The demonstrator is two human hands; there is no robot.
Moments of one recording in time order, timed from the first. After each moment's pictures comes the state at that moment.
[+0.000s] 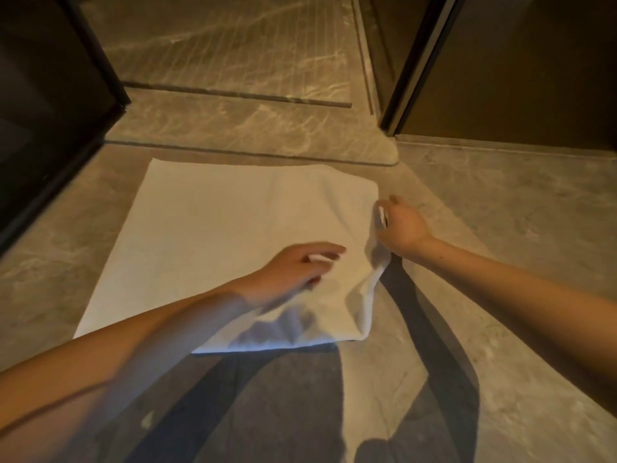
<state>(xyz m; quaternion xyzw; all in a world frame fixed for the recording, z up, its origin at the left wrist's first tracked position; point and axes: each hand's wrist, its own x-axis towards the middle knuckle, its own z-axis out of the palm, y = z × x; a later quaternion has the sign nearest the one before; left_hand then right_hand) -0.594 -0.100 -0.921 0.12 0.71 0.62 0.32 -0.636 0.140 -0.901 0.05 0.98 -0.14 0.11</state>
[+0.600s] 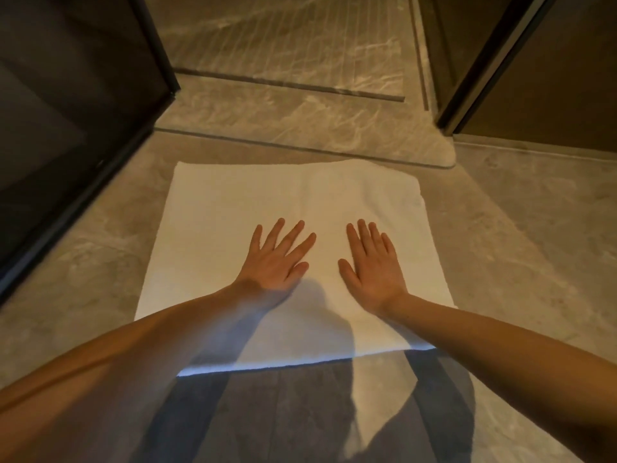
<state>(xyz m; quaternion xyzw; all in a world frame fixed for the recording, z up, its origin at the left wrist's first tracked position) -0.620 -0.200 -0.996 0.22 0.97 0.06 0.08 -0.603 0.034 -0.986 -0.11 0.99 -0.07 0.07</state>
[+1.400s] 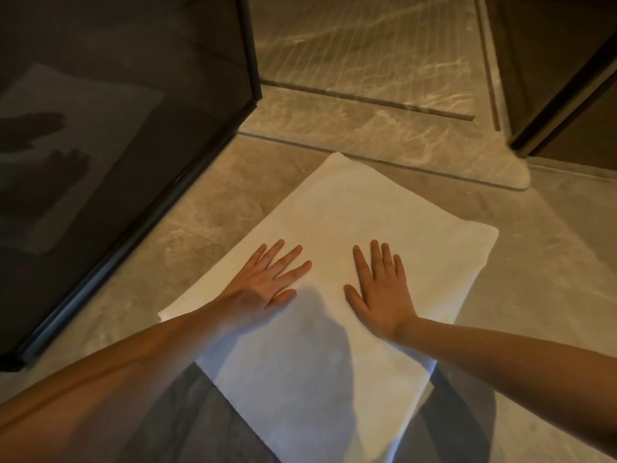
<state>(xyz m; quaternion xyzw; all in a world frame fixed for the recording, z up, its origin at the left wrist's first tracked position) -0.573 -0.354 -0.994 0.28 0.95 0.07 0.07 -0.578 -0.070 -0.987 -0.16 0.98 -0.04 0.09</state>
